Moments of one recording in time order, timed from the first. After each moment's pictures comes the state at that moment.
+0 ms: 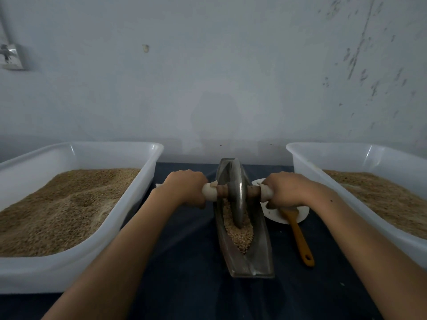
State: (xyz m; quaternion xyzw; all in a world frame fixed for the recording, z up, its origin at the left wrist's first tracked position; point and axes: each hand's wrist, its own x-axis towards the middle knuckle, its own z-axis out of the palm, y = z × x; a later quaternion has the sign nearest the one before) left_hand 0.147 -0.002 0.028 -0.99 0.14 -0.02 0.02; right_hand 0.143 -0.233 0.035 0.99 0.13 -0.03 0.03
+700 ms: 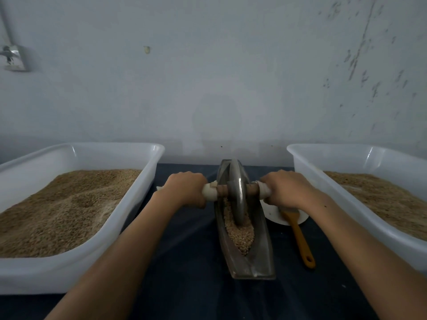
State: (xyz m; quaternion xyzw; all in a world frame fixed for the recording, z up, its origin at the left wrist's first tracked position) left_hand 0.150 0.002 0.024 -0.99 0.15 -0.03 0.01; right_hand 0.140 -0.228 0.030 0.99 0.14 0.06 0.06
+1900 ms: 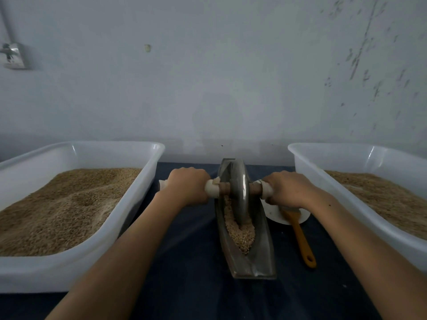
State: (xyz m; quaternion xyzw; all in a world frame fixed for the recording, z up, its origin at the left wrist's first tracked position) left_hand 0.153 -0.001 0.021 -0.98 0.15 -0.12 0.04; right_hand 0.148 -0.237 0.024 0.99 0.14 0.05 0.03
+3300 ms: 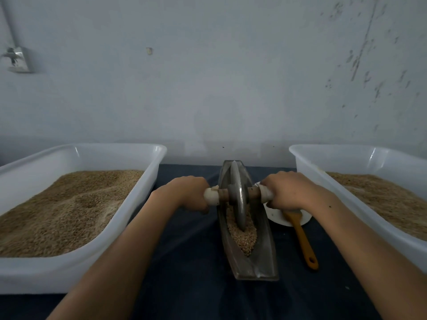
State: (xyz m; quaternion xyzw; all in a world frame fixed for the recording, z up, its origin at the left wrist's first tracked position) left_hand 0.156 0.007 0.021 -0.98 0.18 0.04 -0.06; right_hand 0.136 -0.224 0.036 0.98 0.16 0.03 0.08
